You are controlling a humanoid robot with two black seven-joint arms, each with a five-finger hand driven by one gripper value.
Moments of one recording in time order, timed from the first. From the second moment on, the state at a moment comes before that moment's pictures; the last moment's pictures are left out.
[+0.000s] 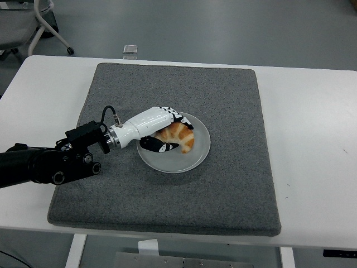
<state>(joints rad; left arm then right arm) -0.92 0.38 0.07 -0.98 1.22 0.51 -0.54 0.02 0.00 -0.10 0.14 0.05 0.05 -0.06</state>
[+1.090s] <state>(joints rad) -0.92 0.40 -0.11 -0.99 0.94 0.28 -0.54 0.02 0.00 -0.10 0.14 0.05 0.05 -0.06</state>
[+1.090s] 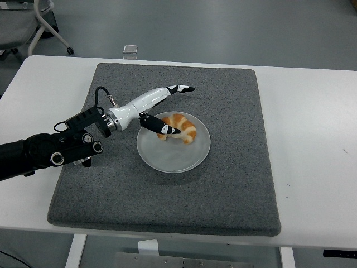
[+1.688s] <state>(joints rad) -0.97 0.47 -0.35 -0.93 0.59 -0.09 -0.54 0.02 0.00 -0.10 0.14 0.05 0.05 -0.06</state>
